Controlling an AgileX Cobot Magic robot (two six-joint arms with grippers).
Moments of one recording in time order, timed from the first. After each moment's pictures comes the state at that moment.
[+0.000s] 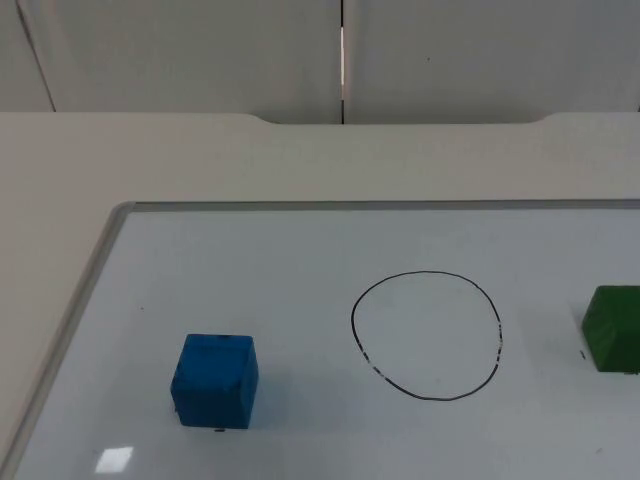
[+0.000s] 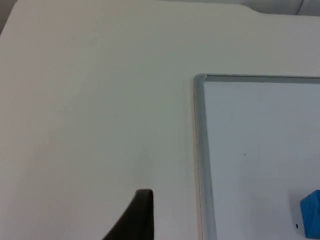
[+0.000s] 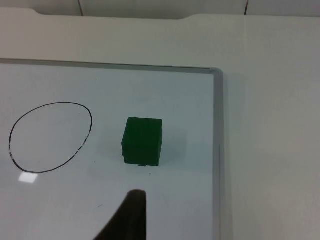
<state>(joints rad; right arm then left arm) 0.08 0.00 -0.52 -0.02 1.09 0.02 0.05 0.50 -0.61 -0.10 0.82 0.03</state>
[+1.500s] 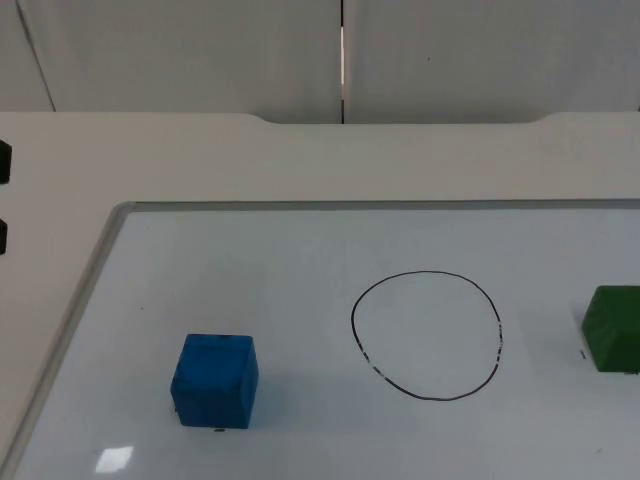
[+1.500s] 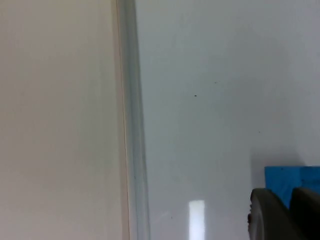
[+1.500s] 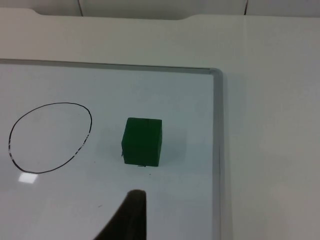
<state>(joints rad) 0.08 0.00 -0.52 -0.02 1.09 0.02 0.05 1.23 -0.61 -0.60 0.57 0.44</state>
